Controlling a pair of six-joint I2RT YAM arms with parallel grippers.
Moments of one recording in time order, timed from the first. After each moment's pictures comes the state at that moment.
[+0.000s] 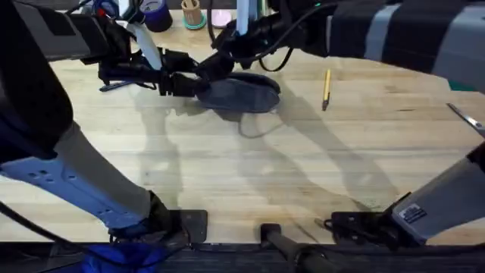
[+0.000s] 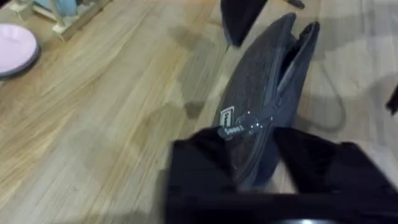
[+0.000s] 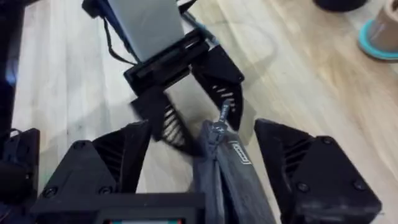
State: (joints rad) left arm 0.27 1.91 1.18 -0.82 1.13 1.38; right arm 0.57 1.87 1.38 -0.15 -0.67 -0.18
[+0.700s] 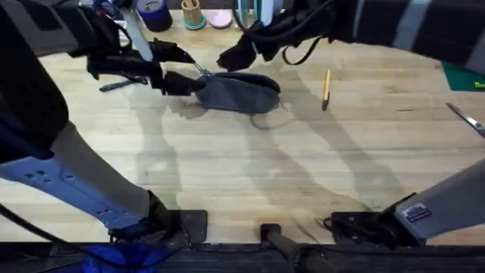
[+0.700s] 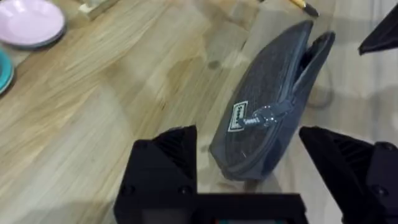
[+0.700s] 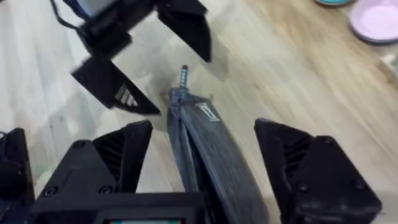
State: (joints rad) left arm 0.31 1.91 1.25 -0.87 1.10 1.27; right arm 0.47 1.81 1.38 -0.32 -0.62 -0.18
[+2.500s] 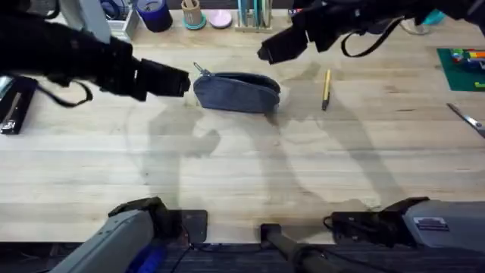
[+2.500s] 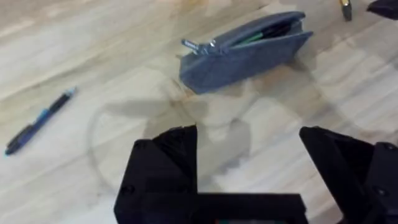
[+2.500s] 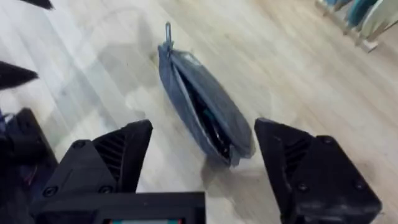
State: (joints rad) left arm 0.22 1.13 1.25 -1.23 0.53 0.52; right arm 0.35 1.52 1.38 -0.72 -0.53 -0.23
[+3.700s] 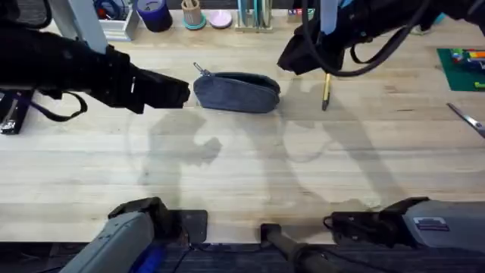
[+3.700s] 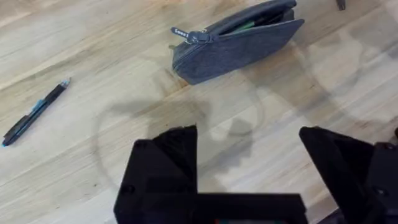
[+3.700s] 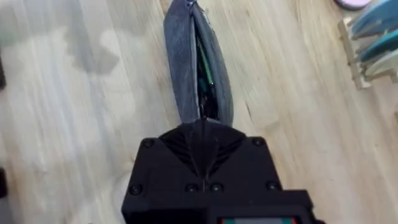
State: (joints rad) left arm 0.22 1.07 1.25 -1.30 0.52 0.54; right arm 0.35 1.52 1.38 -0.88 -0.52 -0.77
